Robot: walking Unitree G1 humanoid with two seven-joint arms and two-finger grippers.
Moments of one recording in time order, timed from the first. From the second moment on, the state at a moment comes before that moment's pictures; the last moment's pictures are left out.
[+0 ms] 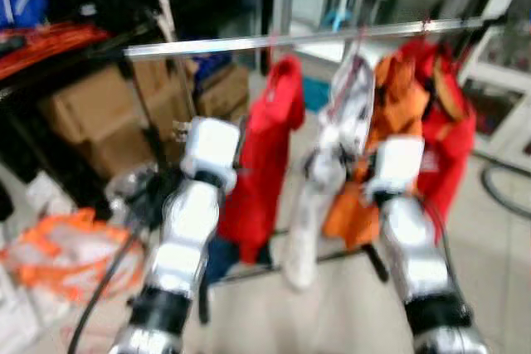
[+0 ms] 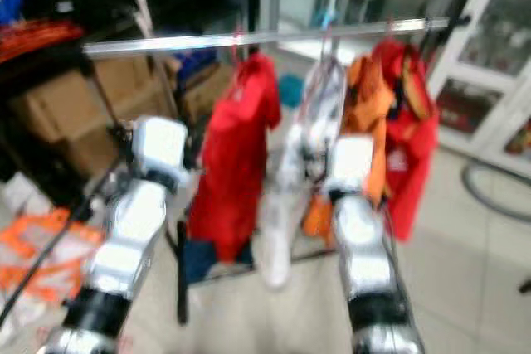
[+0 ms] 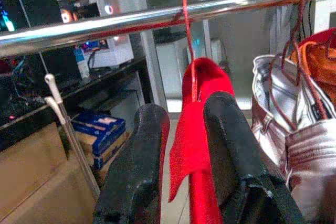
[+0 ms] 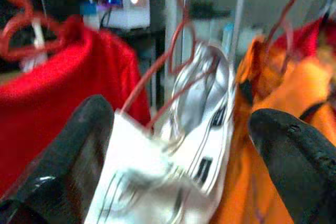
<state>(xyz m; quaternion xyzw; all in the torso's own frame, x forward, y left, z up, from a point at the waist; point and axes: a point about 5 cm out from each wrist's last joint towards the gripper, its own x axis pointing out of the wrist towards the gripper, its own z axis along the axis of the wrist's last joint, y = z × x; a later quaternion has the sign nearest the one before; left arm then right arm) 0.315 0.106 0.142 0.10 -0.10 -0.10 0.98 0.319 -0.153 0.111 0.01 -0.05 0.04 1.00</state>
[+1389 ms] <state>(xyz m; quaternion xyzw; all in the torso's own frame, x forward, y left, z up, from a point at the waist) 0.306 0.102 0.149 0.10 -0.13 -0.15 0.97 0.348 -0.160 0.173 0.05 -0.15 0.01 0.99</state>
